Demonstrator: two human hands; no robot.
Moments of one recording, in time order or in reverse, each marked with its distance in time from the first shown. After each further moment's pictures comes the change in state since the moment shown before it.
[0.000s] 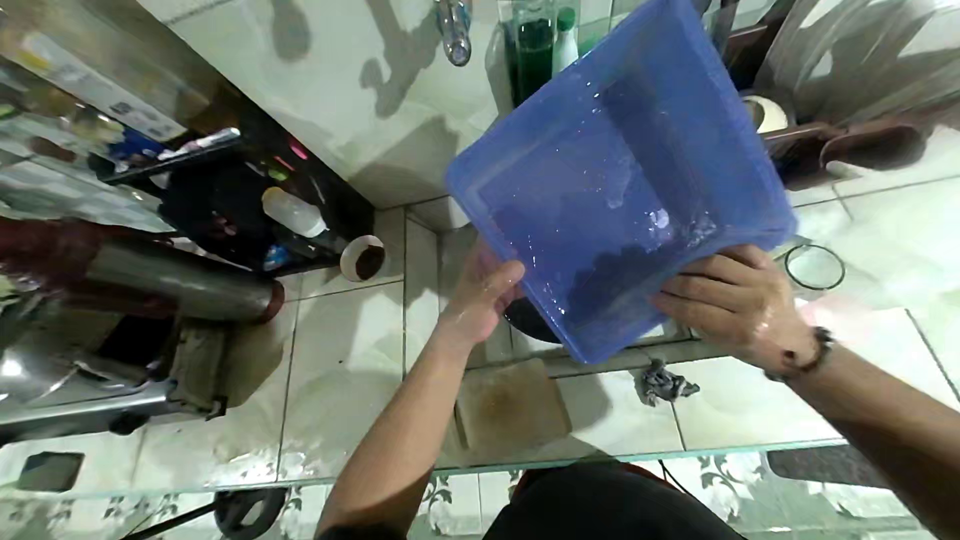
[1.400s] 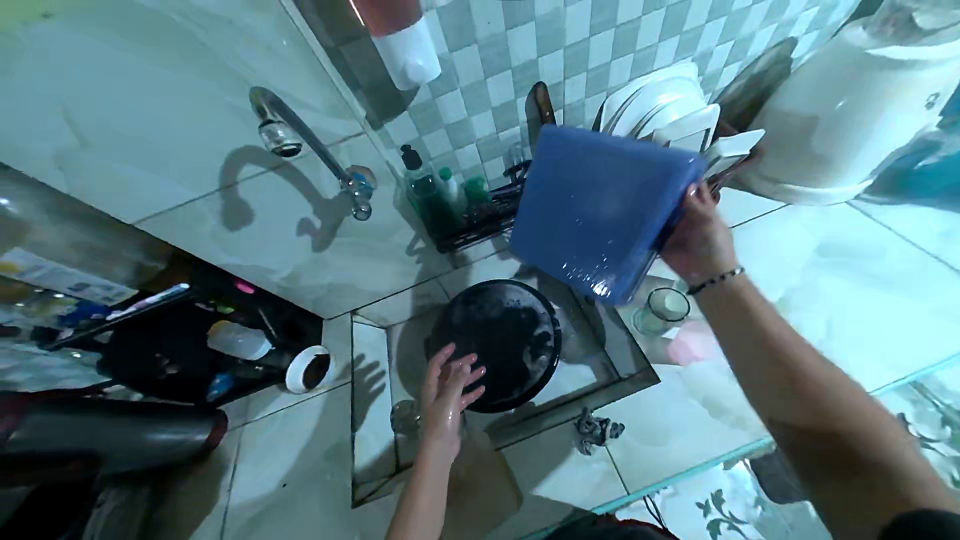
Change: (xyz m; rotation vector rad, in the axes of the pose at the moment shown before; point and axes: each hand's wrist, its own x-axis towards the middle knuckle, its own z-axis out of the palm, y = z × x) left_hand -0.017 -0.060 0.054 0.202 0.293 -0.119; right_hand -0.030 0.138 -0.068 1.184 0.978 1.140
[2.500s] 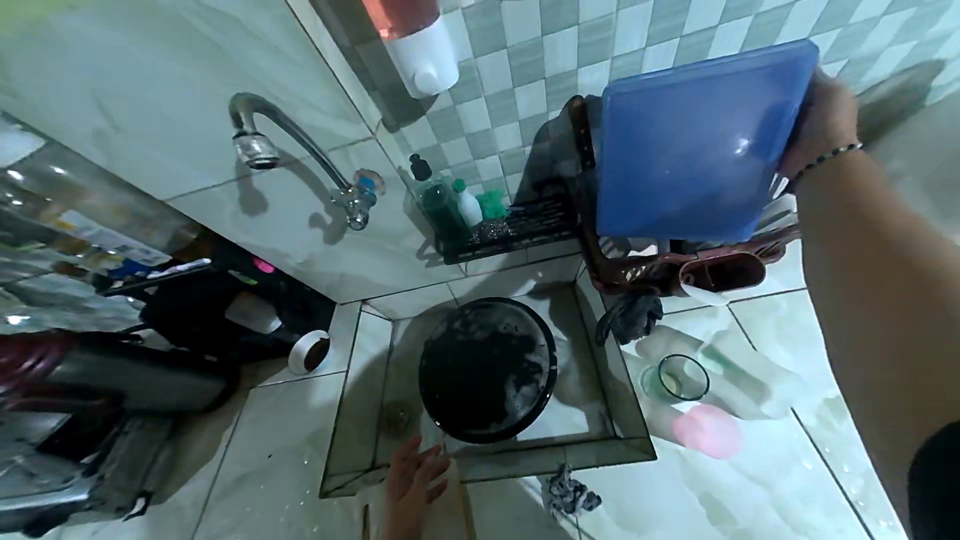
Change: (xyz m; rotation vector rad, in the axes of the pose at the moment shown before) left_hand -0.063 -0.054 0.013 0.084 0.394 -0.227; right_hand 0.266 -0.061 -0.043 -0.177 0.073 0.040
